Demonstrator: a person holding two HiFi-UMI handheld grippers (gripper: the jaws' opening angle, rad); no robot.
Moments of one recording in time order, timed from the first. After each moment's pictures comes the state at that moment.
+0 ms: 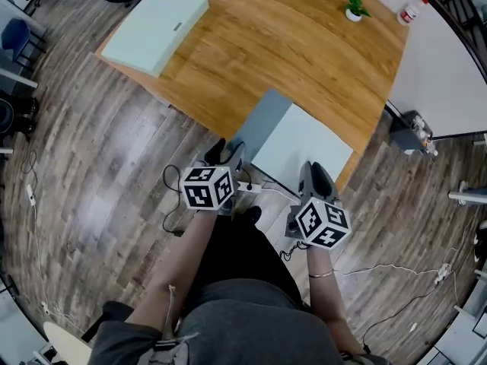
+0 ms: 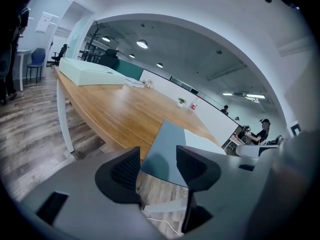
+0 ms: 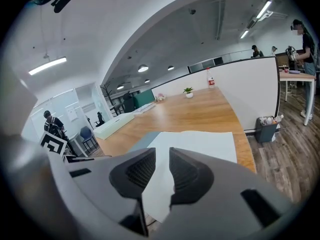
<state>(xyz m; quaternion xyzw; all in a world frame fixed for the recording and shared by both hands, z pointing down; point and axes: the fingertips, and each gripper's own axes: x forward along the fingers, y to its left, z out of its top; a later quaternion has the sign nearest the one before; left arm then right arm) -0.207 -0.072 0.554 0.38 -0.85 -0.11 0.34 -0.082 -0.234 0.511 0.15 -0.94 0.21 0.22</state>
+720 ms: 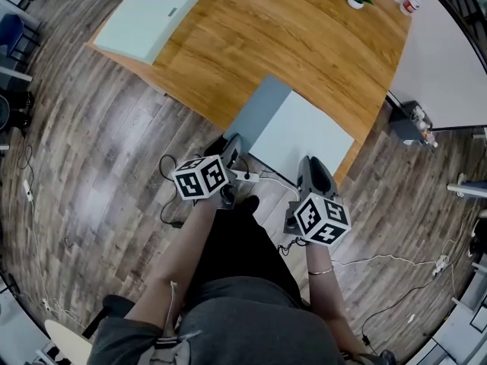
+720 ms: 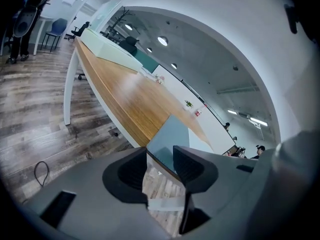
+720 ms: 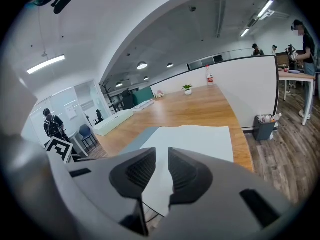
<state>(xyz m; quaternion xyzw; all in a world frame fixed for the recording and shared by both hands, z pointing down) -0.200 -0.067 0.587 0.35 -0.82 -0.23 0.39 -0.072 -0.227 0.520 0.15 -0.94 0.21 0.24</state>
